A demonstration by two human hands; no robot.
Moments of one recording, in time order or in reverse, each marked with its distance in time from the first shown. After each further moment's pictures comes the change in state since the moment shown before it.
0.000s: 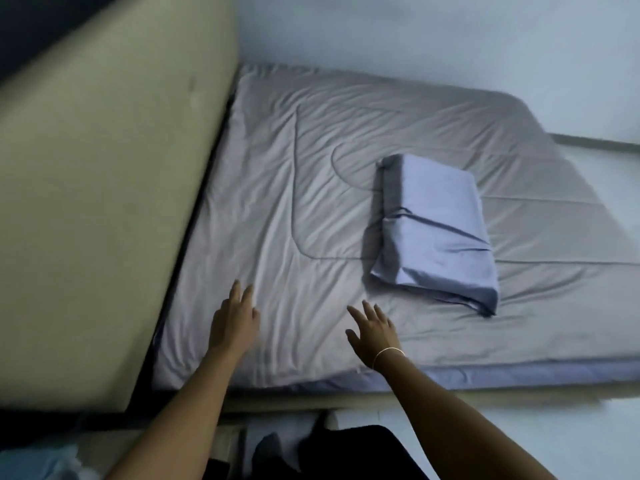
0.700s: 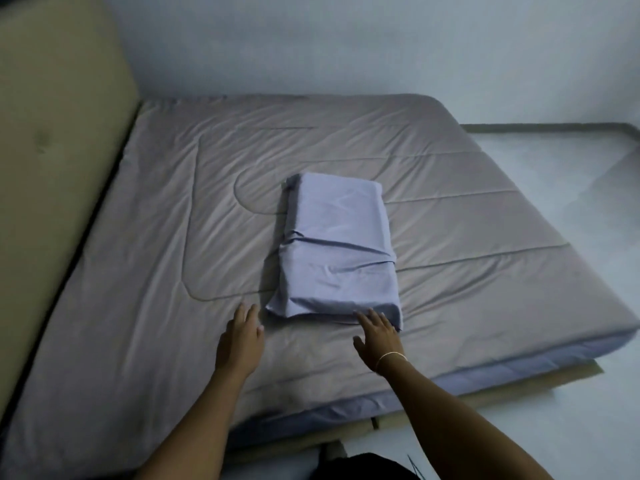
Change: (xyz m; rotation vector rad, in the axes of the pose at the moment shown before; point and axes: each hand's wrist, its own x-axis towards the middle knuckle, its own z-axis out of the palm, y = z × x) left_hand 0.035 0.312 0.098 -0.012 -0.015 0.162; right_hand 0.020 0.319 -0.073 0.138 0.095 0.181
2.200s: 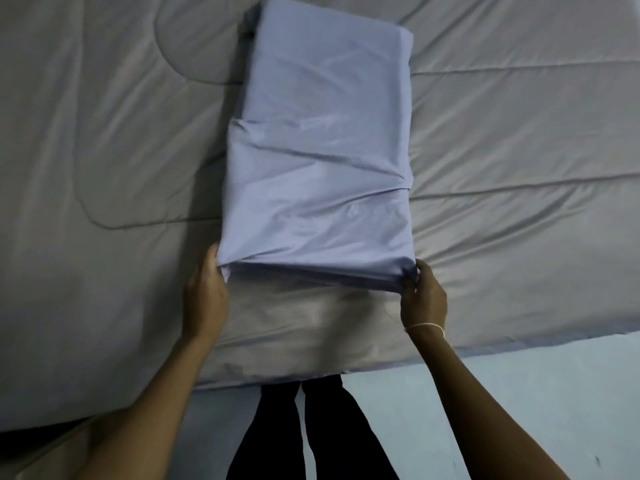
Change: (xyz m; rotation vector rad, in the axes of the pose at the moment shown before) left_hand 0.129 0.049 0.185 -0.249 0.276 -0.181; right_hand 0.143 0.186 0.066 0.471 0.261 0.363
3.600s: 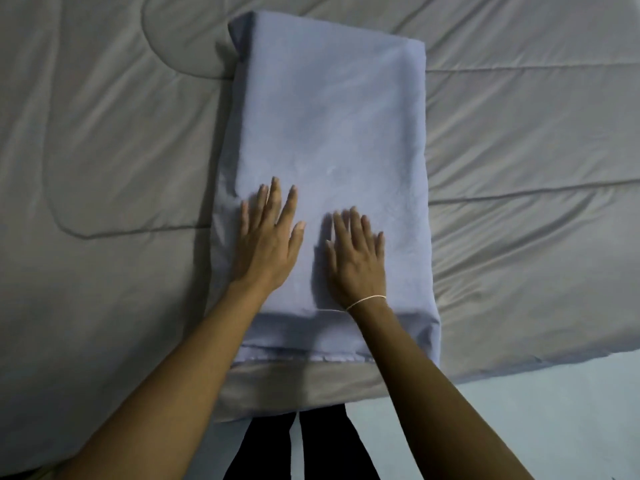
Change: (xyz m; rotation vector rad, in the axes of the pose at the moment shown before) left_hand 0.070 0.050 0.056 0.347 -0.232 0.429; right_hand 0.011 -0.098 0.090 -0.347 -0.142 -0.478
